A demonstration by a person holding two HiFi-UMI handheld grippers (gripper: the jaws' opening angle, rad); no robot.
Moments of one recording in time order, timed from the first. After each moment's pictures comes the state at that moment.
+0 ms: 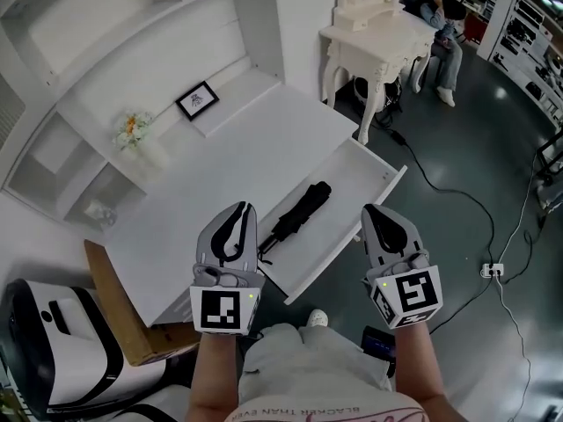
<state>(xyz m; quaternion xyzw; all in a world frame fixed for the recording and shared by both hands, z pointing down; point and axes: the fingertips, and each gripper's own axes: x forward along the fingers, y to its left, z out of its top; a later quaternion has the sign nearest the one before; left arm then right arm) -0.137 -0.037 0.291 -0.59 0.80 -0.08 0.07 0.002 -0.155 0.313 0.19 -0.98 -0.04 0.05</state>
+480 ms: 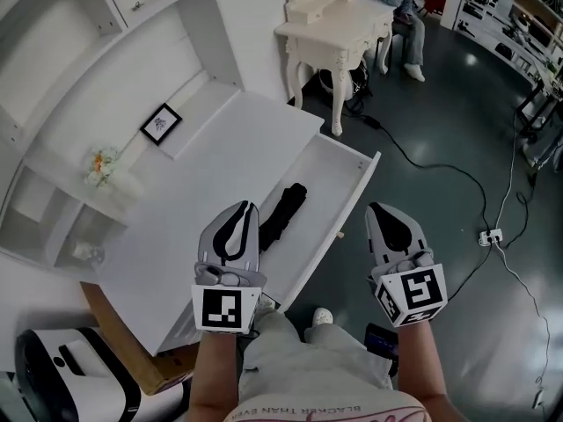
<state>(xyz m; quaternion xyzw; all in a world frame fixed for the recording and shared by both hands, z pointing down) -0.104 -0.102 0.302 -0.66 0.74 -0.10 0.08 0.057 -0.197 0.329 0.28 -0.96 -0.01 0.05</state>
